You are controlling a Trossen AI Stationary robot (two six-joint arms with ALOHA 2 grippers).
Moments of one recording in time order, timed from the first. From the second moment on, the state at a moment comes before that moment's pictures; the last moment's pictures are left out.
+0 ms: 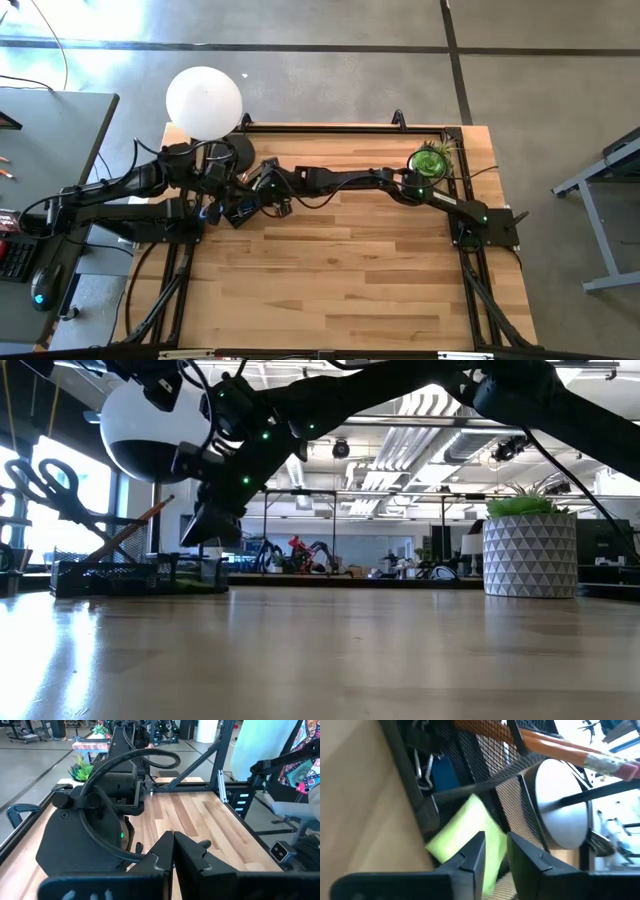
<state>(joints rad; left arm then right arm) 0.39 0.59 0.62 -0.27 0.42 0.06 -0.10 2.54 2.24 -0.41 0.19 -0.71</state>
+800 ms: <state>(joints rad) 0.39 0.59 0.62 -0.30 0.42 0.07 -0.10 2.59 2.24 -0.59 -0.16 -0.55</state>
